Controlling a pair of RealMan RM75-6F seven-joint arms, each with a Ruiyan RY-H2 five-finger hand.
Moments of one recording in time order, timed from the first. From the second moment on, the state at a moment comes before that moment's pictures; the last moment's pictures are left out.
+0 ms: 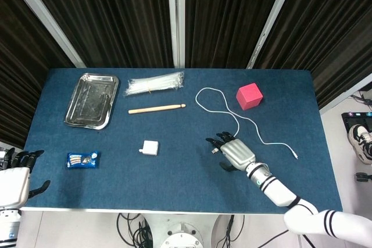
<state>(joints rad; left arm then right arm) -0.04 -1.15 0.00 -1.71 1.43 1.55 0.23 0.65 -1.46 0.13 -1.54 -1.35 0.77 -0.14</state>
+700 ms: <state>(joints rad) -0.05 -1.17 -0.02 -1.69 1.43 1.52 0.22 0.57 -1.34 -0.01 -1.62 -1.39 0.88 -0.16</state>
